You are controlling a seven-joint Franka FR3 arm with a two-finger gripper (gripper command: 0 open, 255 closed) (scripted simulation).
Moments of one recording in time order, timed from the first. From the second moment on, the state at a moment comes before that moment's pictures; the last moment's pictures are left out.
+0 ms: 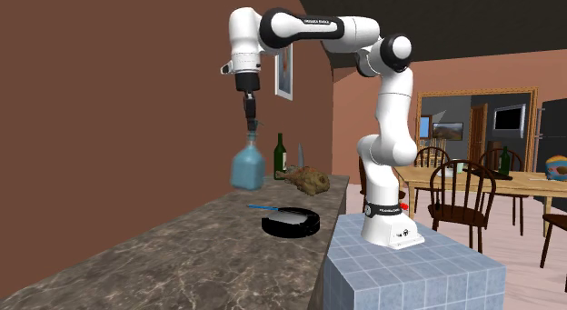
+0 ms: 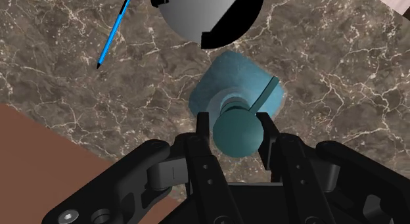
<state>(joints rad) 0.01 -0.19 0.00 -1.89 -0.08 1.63 0.04</state>
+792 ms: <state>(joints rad) -0.02 -0.56 -0.05 -2.06 -0.11 1.44 -0.05</state>
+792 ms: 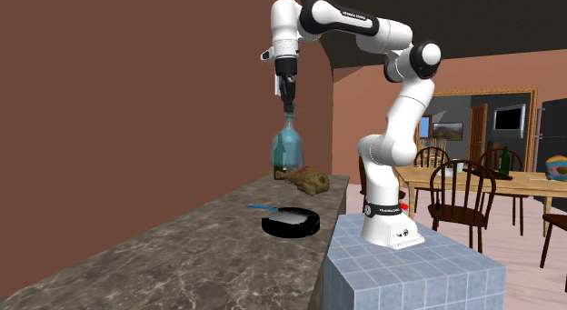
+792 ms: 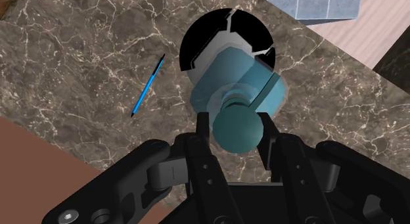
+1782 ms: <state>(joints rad) -0.02 -0.63 -0.06 -2.30 -0.12 1.60 -0.04</state>
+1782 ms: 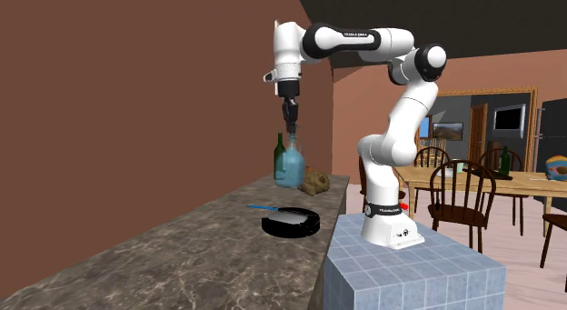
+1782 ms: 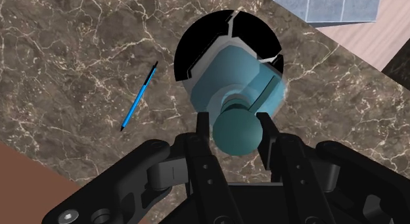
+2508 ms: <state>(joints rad) -0.03 -0.64 -0.07 -2.45 -0.12 1.75 -0.03</state>
